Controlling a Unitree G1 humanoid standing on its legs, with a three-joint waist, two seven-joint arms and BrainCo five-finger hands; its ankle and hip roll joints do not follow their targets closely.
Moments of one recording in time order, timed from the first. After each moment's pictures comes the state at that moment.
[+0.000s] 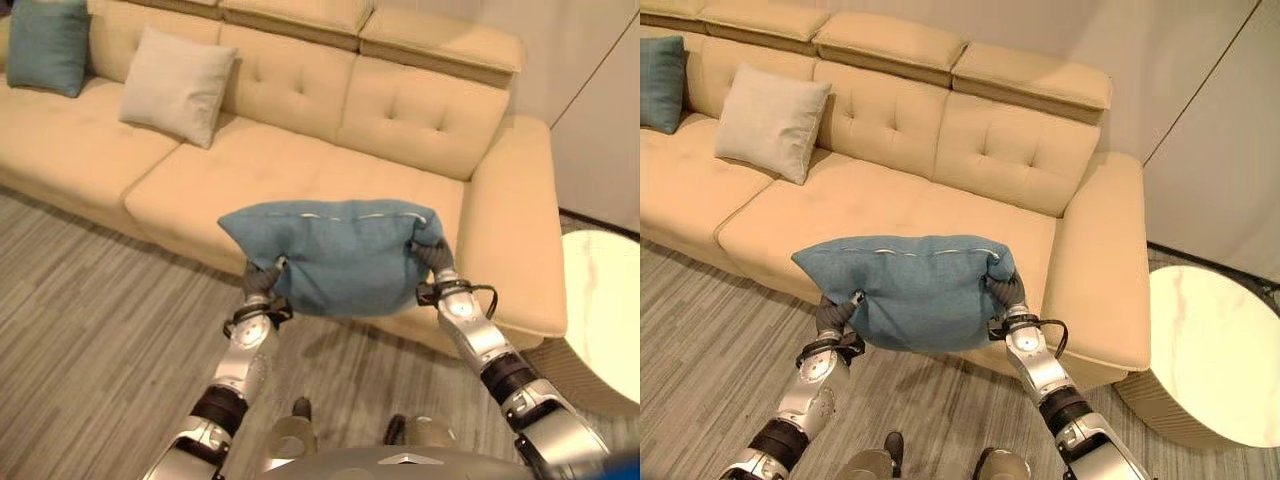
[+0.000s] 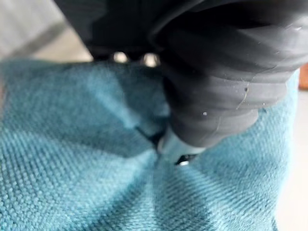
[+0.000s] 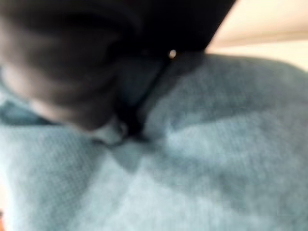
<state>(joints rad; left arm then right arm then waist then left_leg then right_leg) -0.15 0.29 -0.30 0.46 -0.60 -0.28 0.39 -0.35 -0.23 0.41 0.52 0.26 -0.16 -0.30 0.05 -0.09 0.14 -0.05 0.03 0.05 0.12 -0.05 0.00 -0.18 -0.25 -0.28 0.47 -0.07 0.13</state>
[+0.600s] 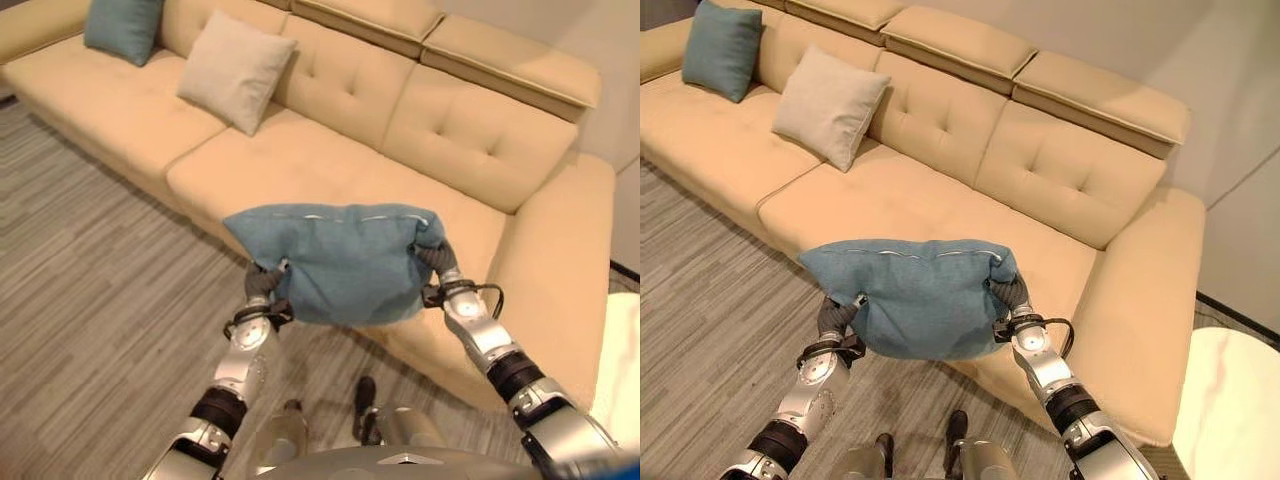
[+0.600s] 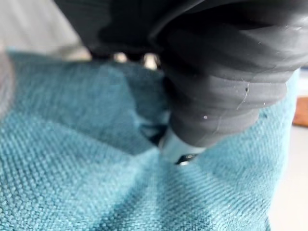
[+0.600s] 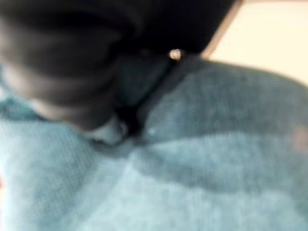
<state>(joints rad) -0.16 0.26 -0.32 0.47 -0.60 -0.27 0.35 -0.36 -0.27 0.40 0.54 0.25 -0.14 -0.28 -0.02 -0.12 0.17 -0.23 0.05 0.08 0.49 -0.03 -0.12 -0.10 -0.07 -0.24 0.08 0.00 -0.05</state>
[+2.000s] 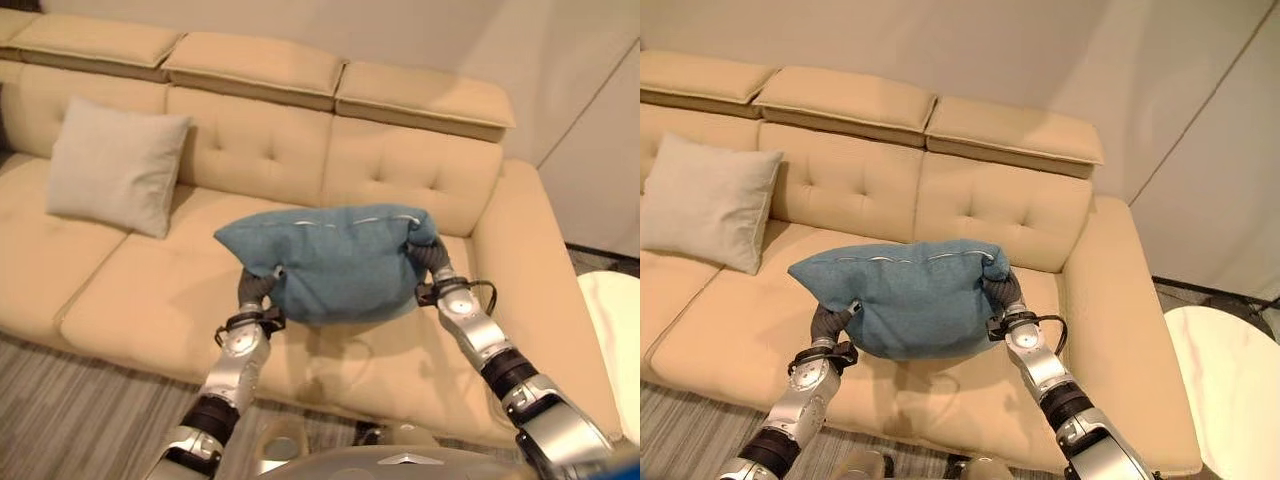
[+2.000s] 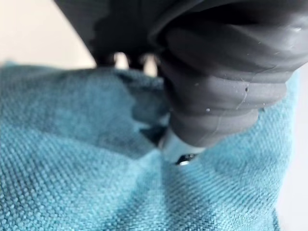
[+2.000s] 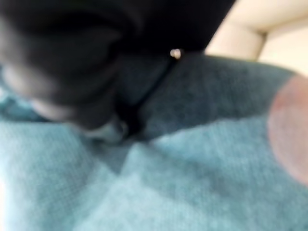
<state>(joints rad) -0.12 0.28 -0.29 0.45 -0.57 -0.24 0.32 -0.37 -0.26 0.42 0.55 0.23 -0.13 -0.27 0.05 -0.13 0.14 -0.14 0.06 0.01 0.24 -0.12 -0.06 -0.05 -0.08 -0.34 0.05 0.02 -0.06</state>
